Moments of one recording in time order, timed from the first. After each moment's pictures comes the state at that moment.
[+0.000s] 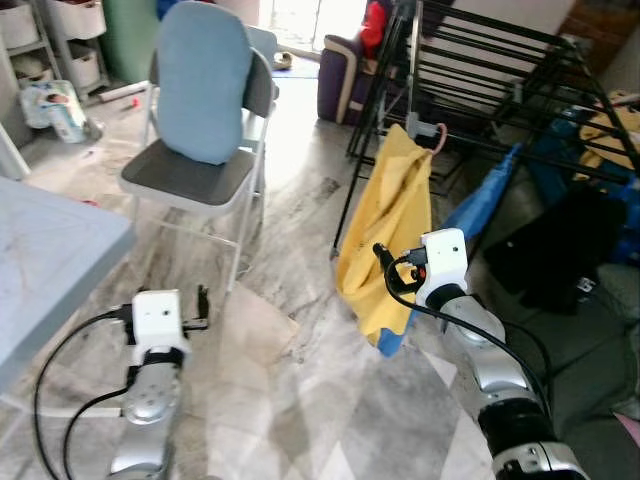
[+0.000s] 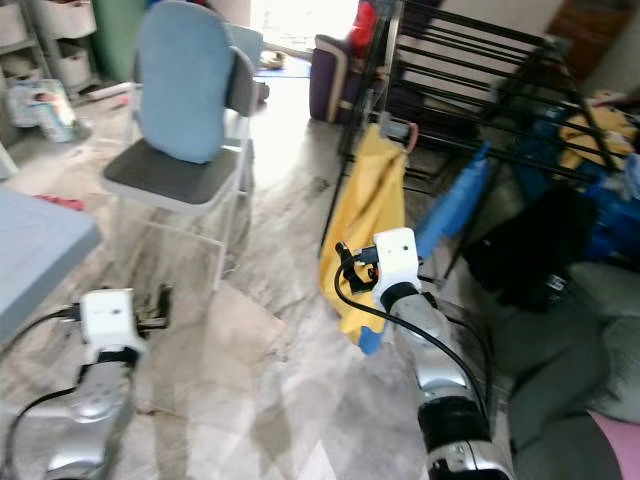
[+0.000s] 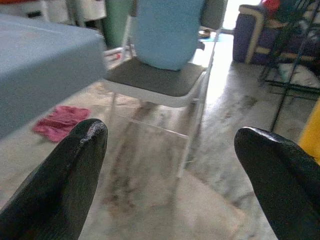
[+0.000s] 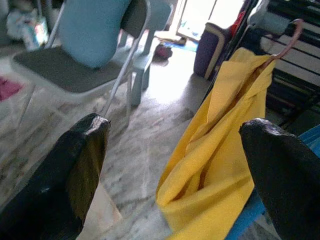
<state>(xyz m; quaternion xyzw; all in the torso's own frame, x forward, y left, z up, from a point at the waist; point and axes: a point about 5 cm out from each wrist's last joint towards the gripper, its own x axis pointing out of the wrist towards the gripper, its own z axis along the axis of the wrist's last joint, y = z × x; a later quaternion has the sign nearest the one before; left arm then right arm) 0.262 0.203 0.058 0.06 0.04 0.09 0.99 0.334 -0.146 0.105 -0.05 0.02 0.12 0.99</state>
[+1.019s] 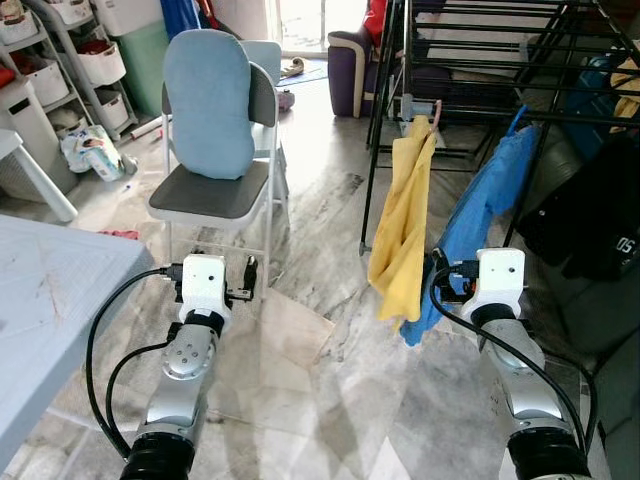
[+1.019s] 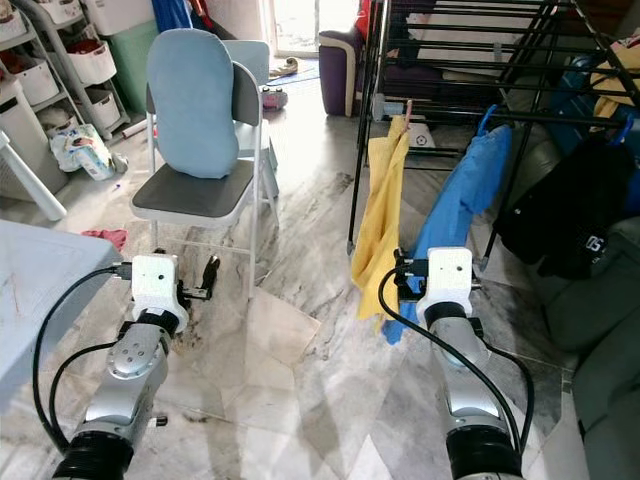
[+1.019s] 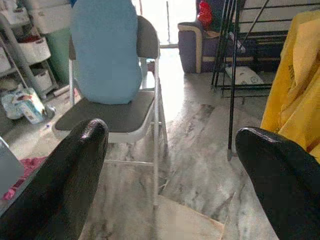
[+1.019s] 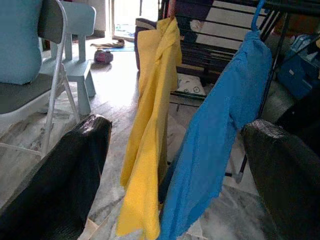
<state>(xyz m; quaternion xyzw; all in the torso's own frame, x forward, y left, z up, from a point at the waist) 0.302 0.157 0.081 0.03 0.01 -0.02 1.00 0.309 -0.199 0.093 -0.07 0.01 -0.03 1.00</state>
